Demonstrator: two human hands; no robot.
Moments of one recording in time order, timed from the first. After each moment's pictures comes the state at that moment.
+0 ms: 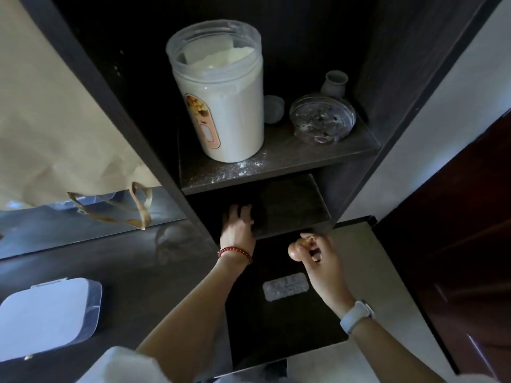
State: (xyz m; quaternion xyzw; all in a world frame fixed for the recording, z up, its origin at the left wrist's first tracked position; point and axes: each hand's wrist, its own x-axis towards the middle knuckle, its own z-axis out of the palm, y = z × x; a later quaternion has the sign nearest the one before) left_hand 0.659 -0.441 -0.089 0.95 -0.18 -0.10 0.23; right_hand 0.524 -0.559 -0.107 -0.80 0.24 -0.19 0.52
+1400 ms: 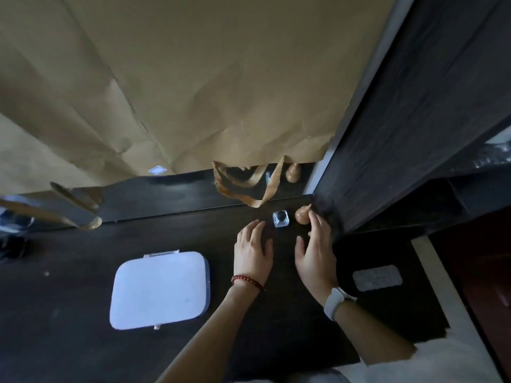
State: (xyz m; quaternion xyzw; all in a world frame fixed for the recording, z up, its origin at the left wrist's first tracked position) left_hand 0.707 -0.202 -0.137 0.92 -0.15 -0.10 0.35; right_hand 0.650 -0.318 -0.141 -0.91 0.22 -0.18 0.30
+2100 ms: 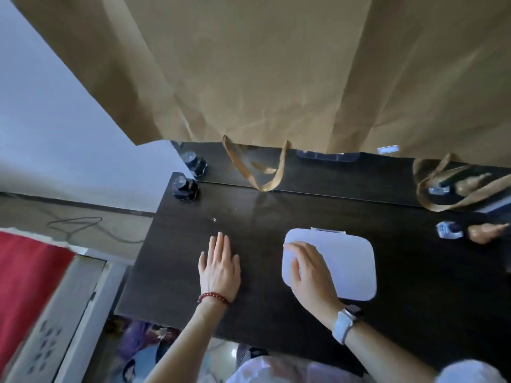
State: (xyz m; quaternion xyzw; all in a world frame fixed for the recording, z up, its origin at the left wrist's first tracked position) left_hand 0.719 0.175 -0.157 0.98 0.05 -0.08 0.16; right_hand 0.692 -0.008 -0.139 -0.92 -0.03 -0.07 0.38
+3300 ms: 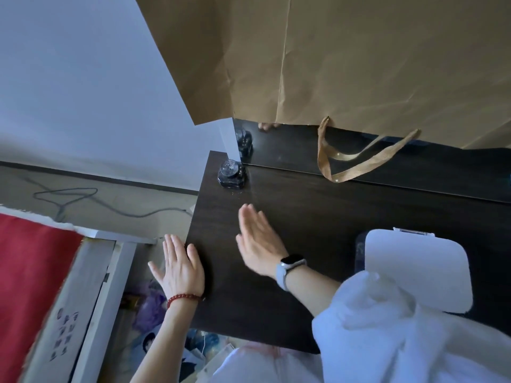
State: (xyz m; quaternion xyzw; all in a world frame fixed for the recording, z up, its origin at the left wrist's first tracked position) left_hand 0.760 0.366 -0.189 0.94 0.25 -0.11 0.19; right_hand 0.798 0.201 -0.190 -0.94 -0.15 0.15 0.26
